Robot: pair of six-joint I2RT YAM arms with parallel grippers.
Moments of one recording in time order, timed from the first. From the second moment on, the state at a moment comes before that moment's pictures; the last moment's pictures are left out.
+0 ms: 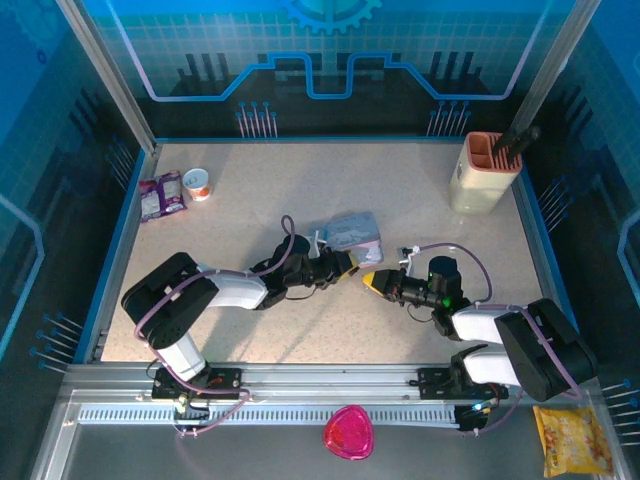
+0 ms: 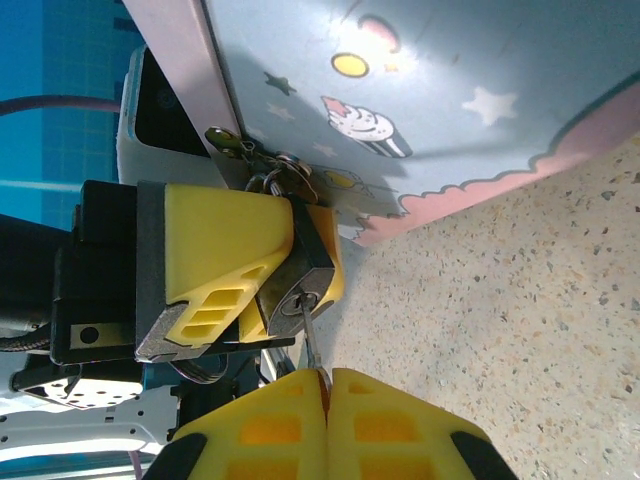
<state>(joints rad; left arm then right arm) -0.74 1.68 0.64 0.68 0.39 -1.35 0.34 1.30 0.14 0.82 -0.77 1.14</state>
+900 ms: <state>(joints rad) -0.76 1.71 0.63 0.80 0.32 -1.42 0.31 1.37 0.13 0.98 -0.79 1.23</state>
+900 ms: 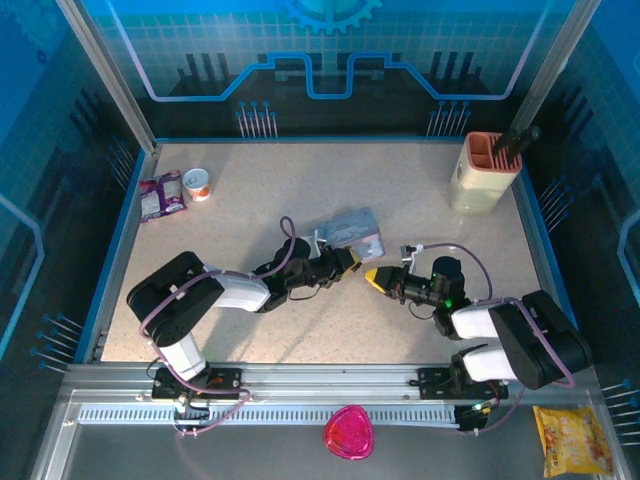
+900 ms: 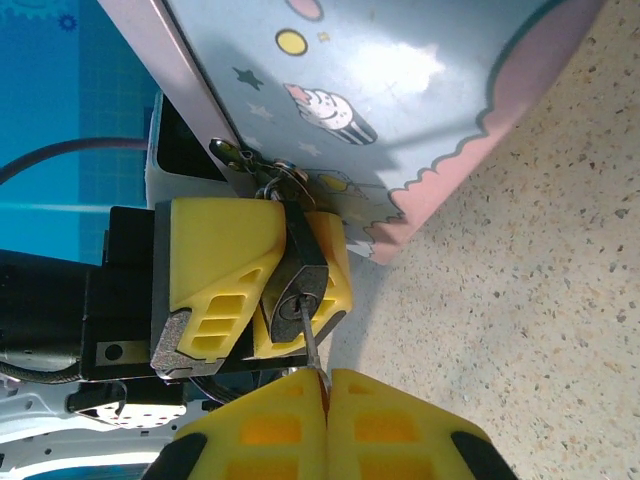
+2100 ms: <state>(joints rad) -0.79 1.74 0.63 0.83 0.29 -1.42 0.31 1.28 0.13 0.86 -0.78 1.22</state>
